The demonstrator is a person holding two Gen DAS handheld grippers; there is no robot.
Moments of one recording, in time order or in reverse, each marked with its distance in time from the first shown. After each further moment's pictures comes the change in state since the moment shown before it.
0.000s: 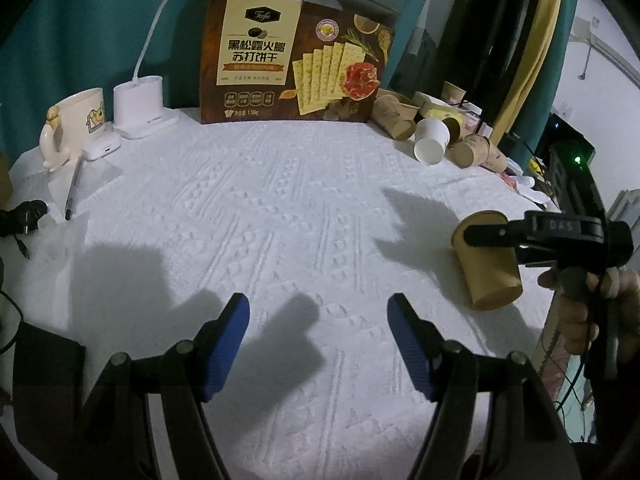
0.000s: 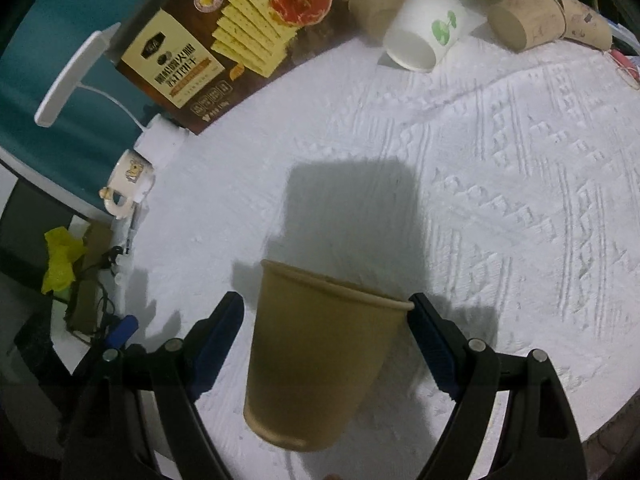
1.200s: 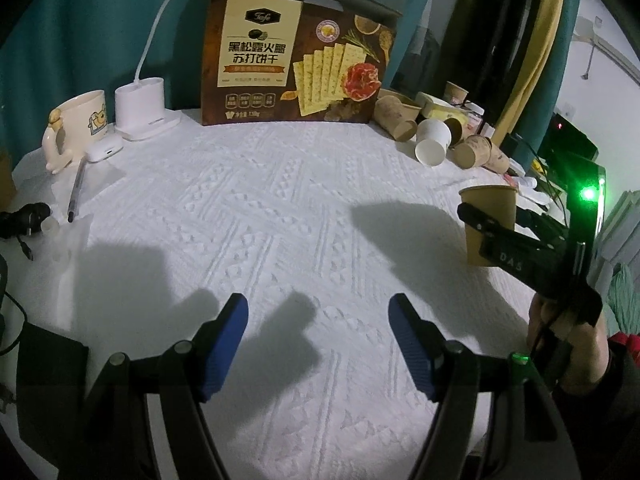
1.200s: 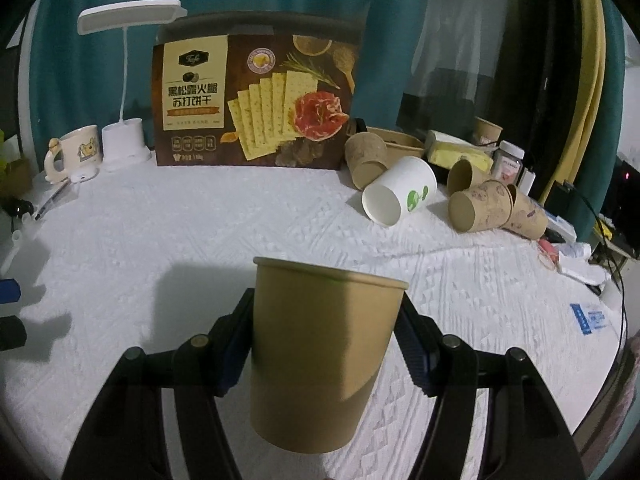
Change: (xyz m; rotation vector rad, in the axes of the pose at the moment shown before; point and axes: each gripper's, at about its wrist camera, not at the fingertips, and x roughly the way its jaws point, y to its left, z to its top) left arm -0.001 -0.009 0.004 0.002 0.006 0.018; right arm -0.015 0.043 -0.028 -0.396 -0.490 -0.430
